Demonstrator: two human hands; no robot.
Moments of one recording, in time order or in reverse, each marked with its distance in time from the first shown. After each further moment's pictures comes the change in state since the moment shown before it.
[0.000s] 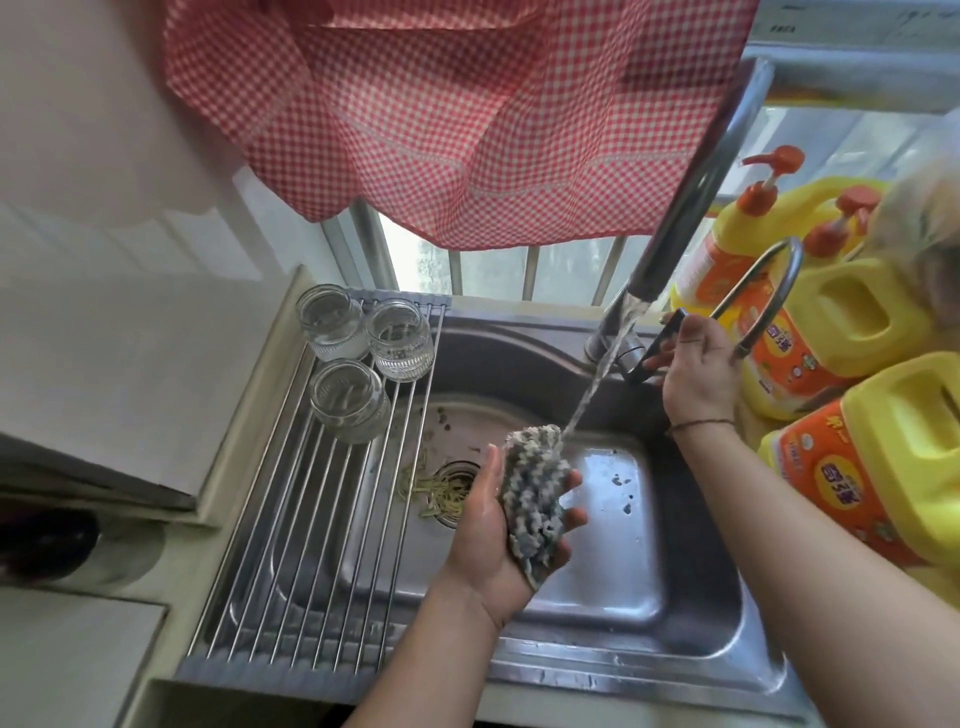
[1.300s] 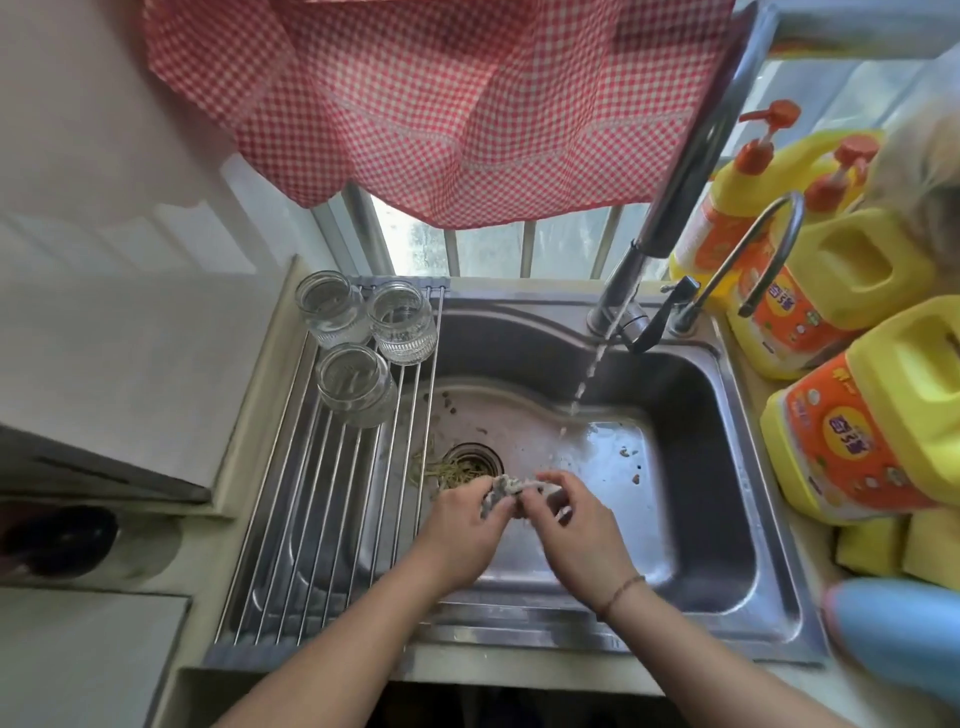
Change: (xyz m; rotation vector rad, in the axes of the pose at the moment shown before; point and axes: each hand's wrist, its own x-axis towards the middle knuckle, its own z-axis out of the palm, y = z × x) left_hand 0.008 0.020 -0.095 1.653 0.129 0.480; right_hand -0.195 0.019 0.015 -0.195 -0.580 0.292
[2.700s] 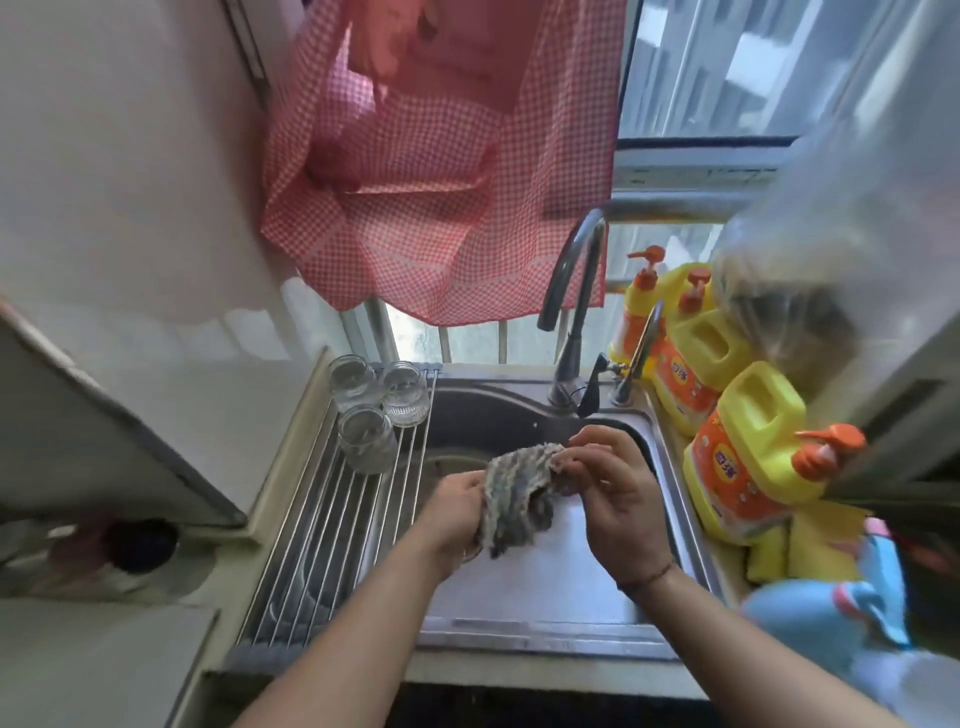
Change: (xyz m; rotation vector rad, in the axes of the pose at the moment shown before) left_hand -0.037 0.129 -0.030 -0.760 0.043 -0.258; right_hand -0.051 -0.064 -0.100 0.102 0.362 -0.800
